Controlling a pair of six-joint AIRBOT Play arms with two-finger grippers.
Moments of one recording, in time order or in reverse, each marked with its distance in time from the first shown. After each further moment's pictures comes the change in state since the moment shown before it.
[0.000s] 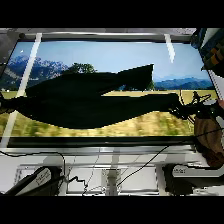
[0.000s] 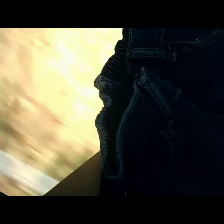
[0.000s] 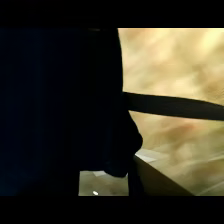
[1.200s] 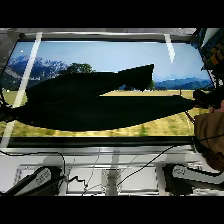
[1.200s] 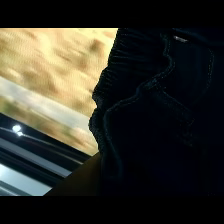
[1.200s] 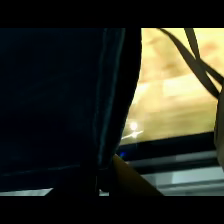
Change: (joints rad) left arm 0.014 -0.008 0.001 0.109 -0.267 0.095; right arm 0.000 0.141 0.464 -0.488 0.630 0.072
